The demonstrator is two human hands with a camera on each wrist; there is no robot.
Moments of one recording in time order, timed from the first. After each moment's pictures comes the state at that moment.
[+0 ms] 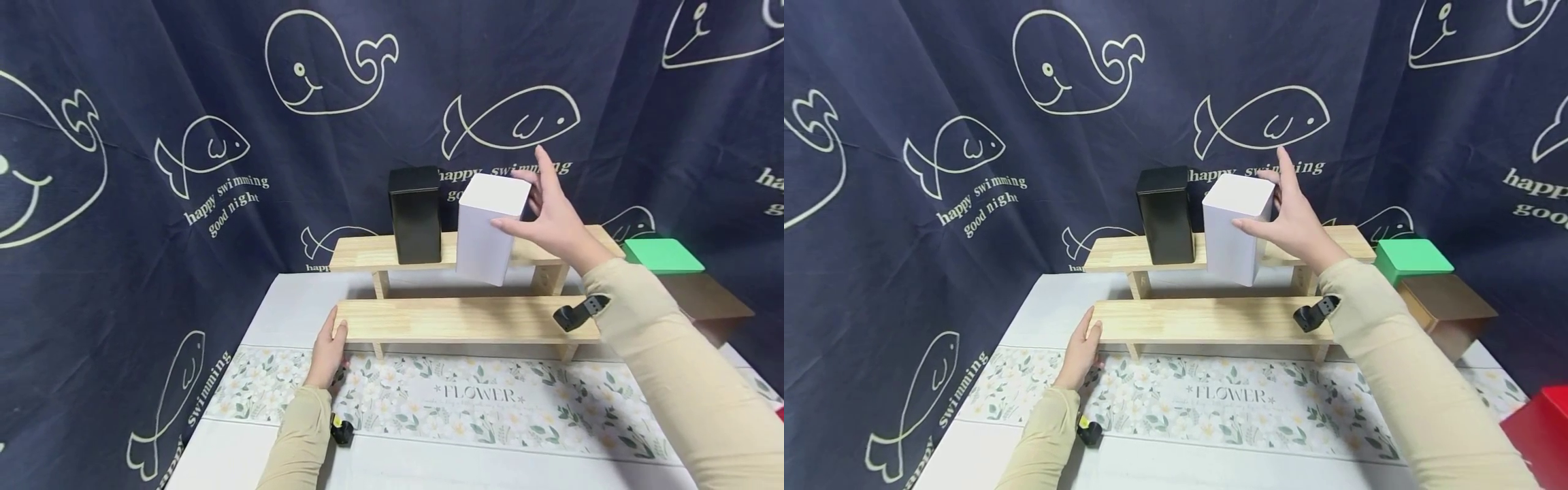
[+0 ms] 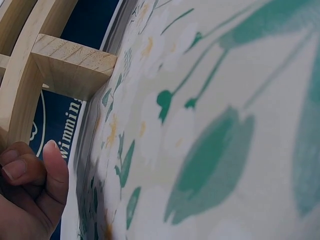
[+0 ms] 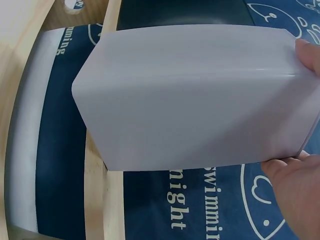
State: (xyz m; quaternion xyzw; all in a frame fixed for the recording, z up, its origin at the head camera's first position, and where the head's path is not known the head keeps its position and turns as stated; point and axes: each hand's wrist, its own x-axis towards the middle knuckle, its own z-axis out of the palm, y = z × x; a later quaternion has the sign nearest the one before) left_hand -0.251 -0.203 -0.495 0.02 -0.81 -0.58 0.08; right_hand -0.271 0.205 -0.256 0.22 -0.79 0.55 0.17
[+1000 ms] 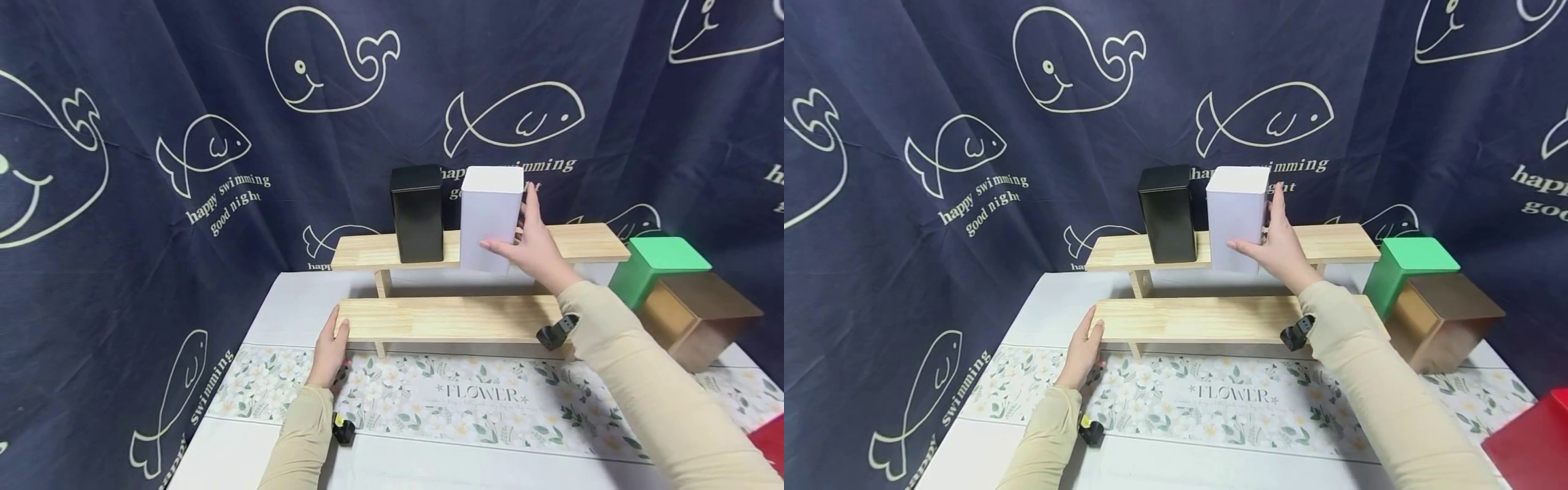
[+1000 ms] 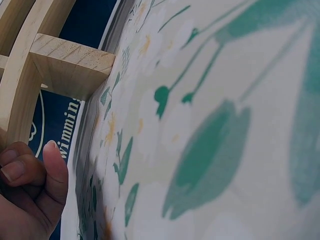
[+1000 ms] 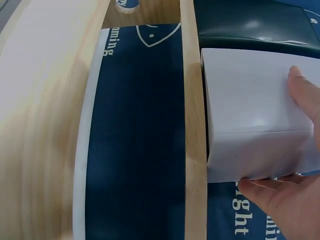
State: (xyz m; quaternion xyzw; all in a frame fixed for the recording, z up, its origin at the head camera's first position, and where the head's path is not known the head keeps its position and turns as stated) left_hand -0.252 -0.203 -0.497 0.03 -0.81 -0.58 0.07; right_hand -0.274 0.183 -0.299 0.15 -0.82 0.53 0.15
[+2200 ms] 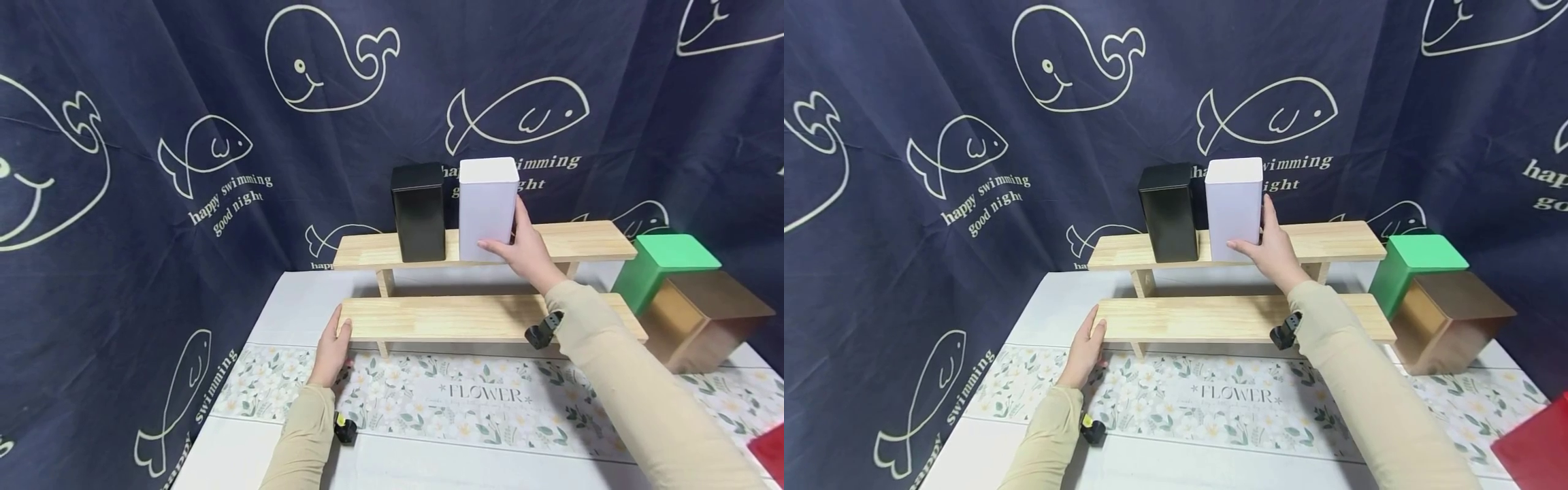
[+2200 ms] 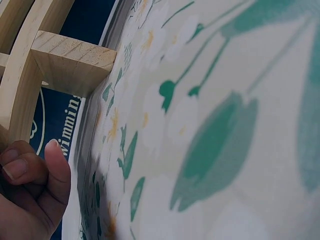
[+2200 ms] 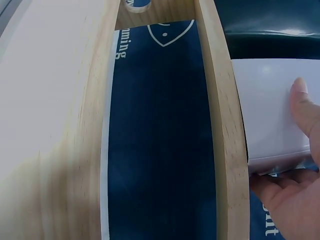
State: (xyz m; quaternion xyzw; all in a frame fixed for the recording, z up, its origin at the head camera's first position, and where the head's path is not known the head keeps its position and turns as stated) left_hand -0.254 -0.203 -0.495 0.02 -0.83 -0.55 0.08; right_hand -0.311 0.184 -0.341 0.13 -0.84 0.49 0.18
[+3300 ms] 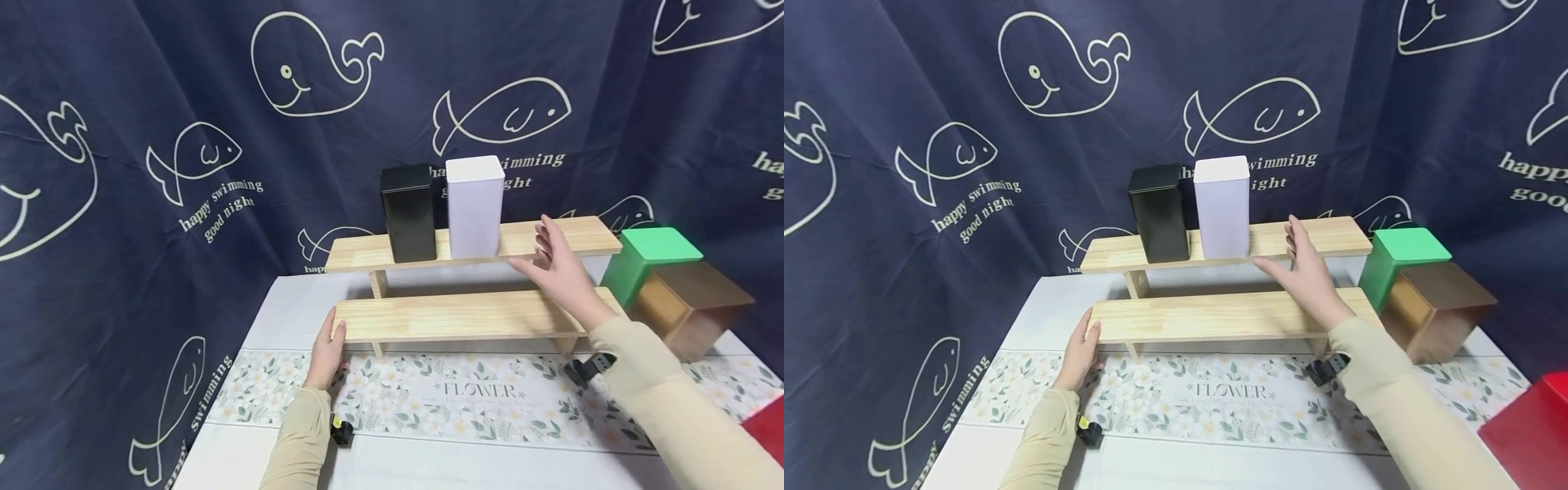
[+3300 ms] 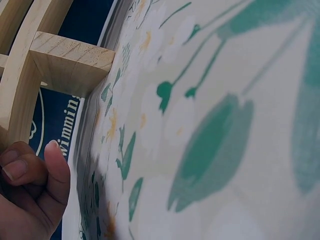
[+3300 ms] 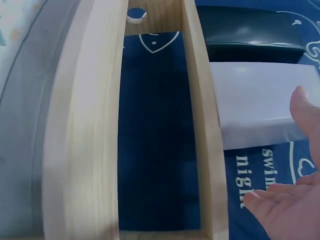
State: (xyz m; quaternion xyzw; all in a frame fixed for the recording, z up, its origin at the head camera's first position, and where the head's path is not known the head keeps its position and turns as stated) left_hand -0.249 -0.202 -0.495 0.03 -0.82 -0.57 0.07; right_hand -0.243 0.232 -0.348 0.11 -0.83 0.52 0.15
